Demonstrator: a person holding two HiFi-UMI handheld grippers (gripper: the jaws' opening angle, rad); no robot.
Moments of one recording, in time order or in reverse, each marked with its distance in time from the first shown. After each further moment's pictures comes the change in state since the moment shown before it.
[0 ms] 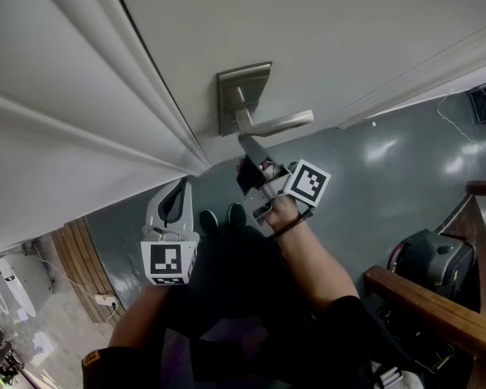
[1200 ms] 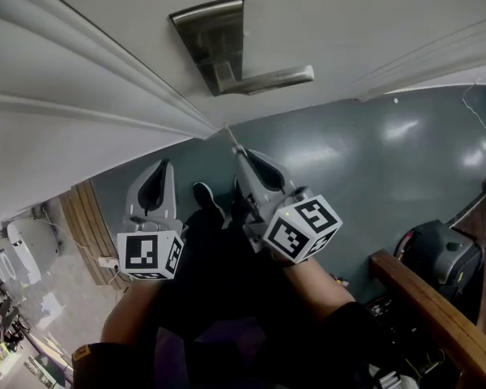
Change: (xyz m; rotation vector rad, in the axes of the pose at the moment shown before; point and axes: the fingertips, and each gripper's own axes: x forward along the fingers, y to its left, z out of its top) left arm -0.022 -0.020 -0.004 -0.090 0.074 0.102; right arm -0.087 0.018 -0.054 -0.614 0.167 -0.199
